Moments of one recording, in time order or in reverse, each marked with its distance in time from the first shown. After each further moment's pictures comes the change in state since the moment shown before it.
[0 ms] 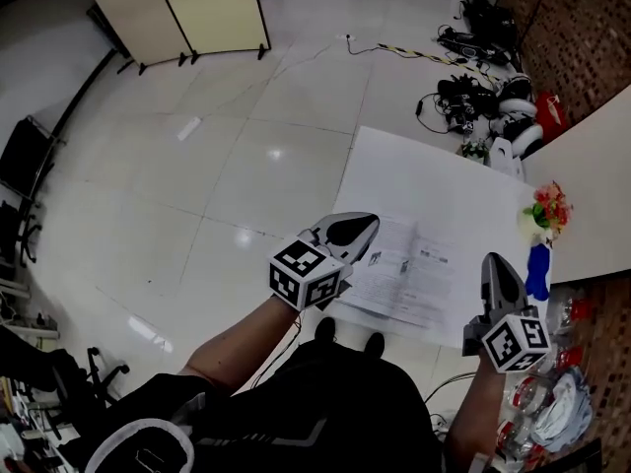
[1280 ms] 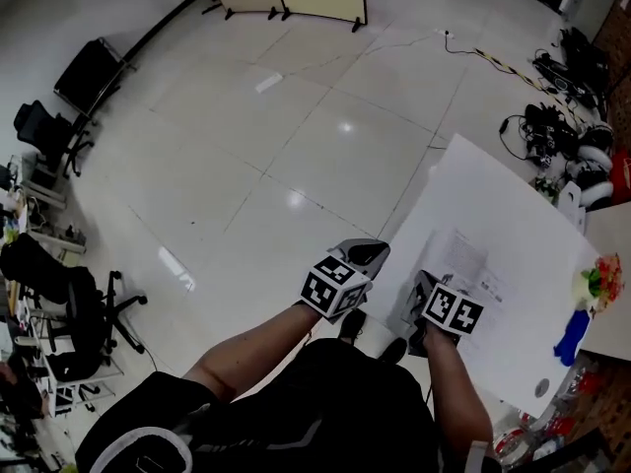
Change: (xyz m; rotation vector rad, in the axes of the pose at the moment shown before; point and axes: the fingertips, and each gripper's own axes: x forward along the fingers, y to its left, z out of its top) left arm -0.074 0.083 -0.119 -0.153 0.240 0.314; right arm 0.140 0.152 -0.233 0.294 0.710 0.184
